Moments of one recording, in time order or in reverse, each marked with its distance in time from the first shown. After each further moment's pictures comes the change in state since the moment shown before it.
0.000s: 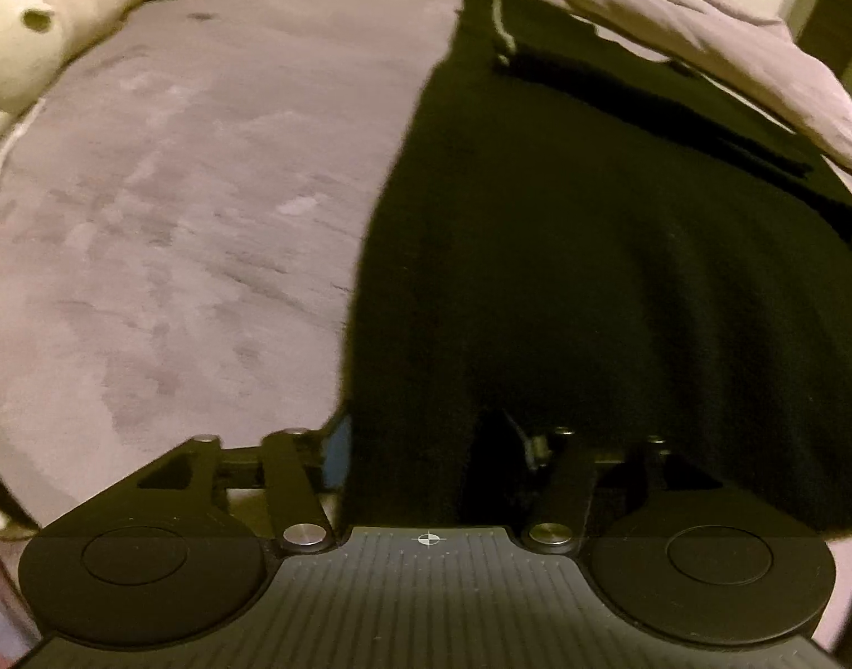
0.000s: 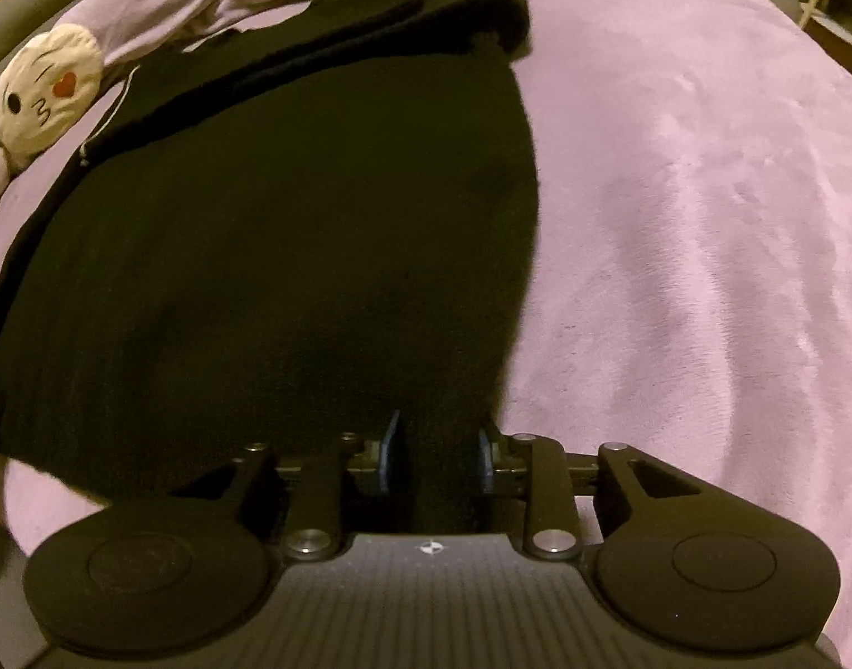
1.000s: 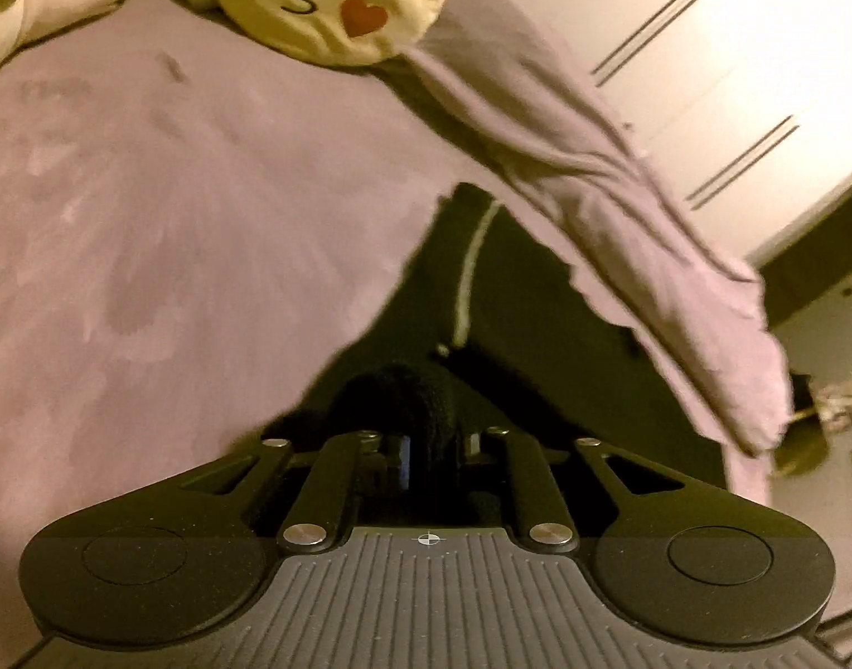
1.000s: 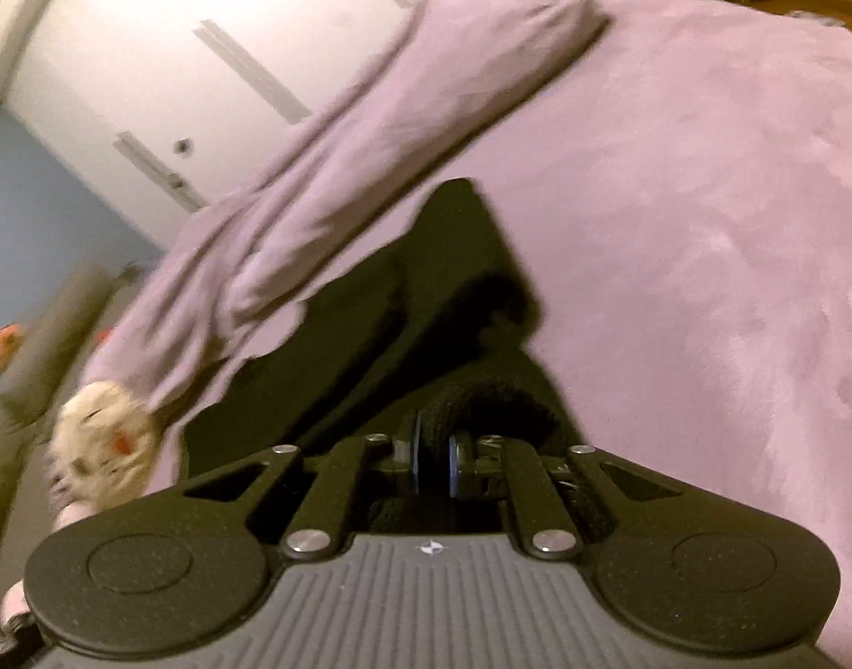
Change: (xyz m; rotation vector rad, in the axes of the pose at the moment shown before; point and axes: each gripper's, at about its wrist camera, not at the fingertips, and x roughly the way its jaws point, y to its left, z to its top) left arm 0.032 0.024 0.163 -0.417 -0.187 -0.237; right arm 0.032 -0.070 0.126 0.529 -0.404 0.204
